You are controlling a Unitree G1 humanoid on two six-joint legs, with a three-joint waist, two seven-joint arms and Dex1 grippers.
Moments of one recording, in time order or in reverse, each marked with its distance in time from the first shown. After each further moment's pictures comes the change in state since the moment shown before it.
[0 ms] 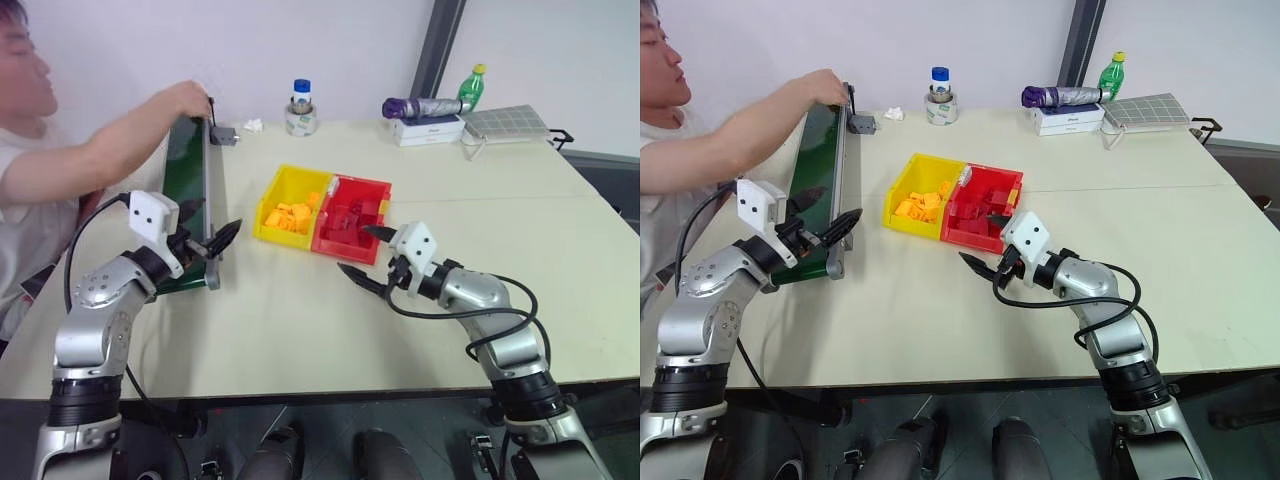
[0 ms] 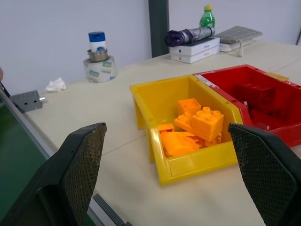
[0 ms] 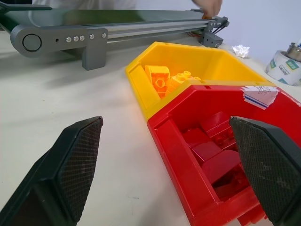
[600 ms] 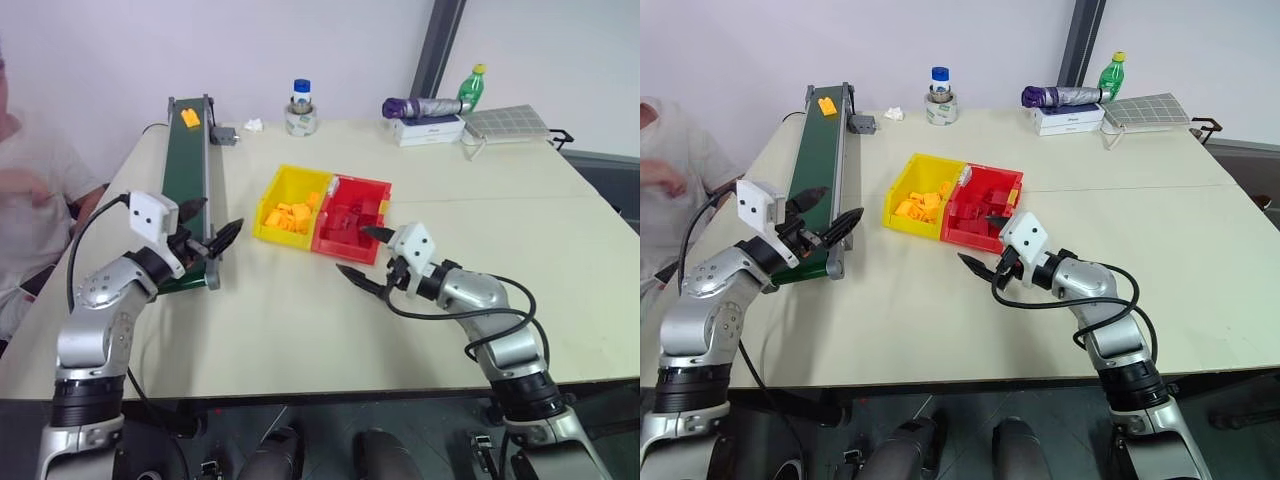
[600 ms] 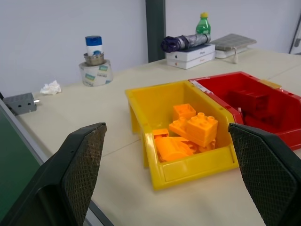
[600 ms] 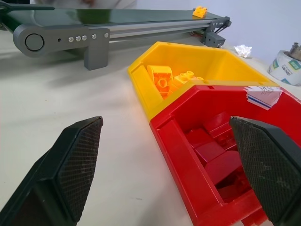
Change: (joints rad) left arm 0.002 -0.017 0.009 -0.003 -0.022 -0.006 -0.010; right arm 0.000 0.005 0.006 0.000 0.000 0.000 0.000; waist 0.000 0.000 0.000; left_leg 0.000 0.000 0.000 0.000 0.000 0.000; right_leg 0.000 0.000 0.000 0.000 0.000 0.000
